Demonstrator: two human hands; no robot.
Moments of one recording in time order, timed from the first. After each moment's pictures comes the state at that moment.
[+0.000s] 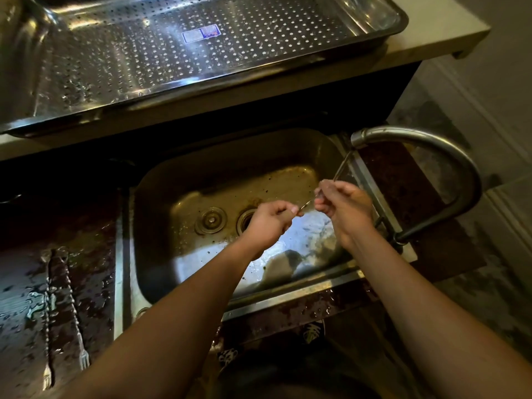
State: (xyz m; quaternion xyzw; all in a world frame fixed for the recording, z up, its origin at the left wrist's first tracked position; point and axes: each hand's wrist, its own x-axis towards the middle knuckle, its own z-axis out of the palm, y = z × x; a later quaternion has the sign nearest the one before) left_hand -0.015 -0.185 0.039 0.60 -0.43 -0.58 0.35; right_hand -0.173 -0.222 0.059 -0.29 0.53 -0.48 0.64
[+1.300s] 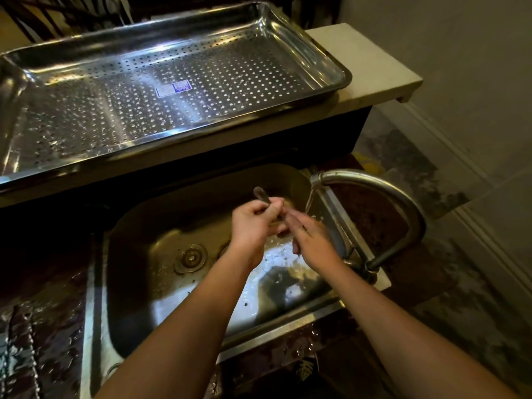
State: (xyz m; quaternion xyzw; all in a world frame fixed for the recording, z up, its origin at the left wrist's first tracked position) left_hand -0.046 -0.229 0.088 0.57 -0.27 -0.58 0.52; right_hand -0.177 -0.223 0.069 -0.57 0.55 -0.33 0.52
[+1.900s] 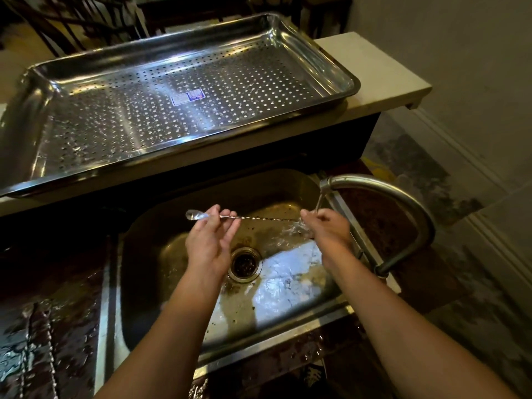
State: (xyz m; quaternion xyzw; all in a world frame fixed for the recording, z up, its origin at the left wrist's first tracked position) left_hand 0.030 -0.206 0.093 0.48 0.01 -0.55 0.68; right_hand -0.175 -0.245 0.067 -0.37 0.66 -0.40 0.51
